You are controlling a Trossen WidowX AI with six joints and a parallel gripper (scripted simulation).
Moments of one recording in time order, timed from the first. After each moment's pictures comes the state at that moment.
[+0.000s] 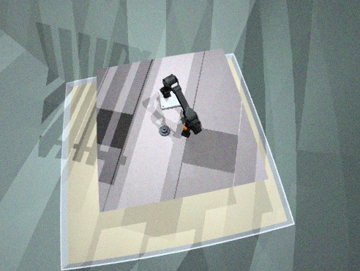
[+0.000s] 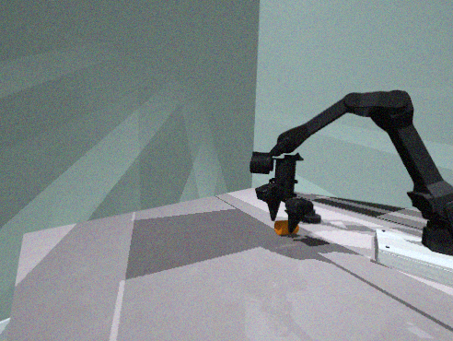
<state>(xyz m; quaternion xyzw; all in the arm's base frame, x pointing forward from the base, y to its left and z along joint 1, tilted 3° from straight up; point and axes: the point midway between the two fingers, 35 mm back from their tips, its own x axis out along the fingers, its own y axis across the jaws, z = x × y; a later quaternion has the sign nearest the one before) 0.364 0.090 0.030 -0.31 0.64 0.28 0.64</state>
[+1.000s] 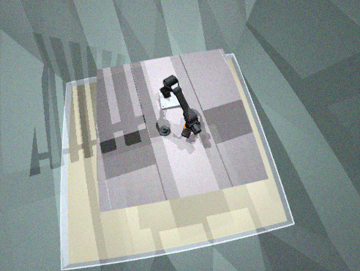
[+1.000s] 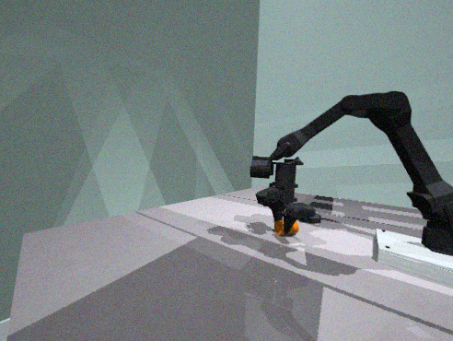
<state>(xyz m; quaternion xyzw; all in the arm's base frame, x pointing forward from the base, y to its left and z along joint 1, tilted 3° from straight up) 0.362 0.088 0.017 -0.31 0.64 0.28 0.64</state>
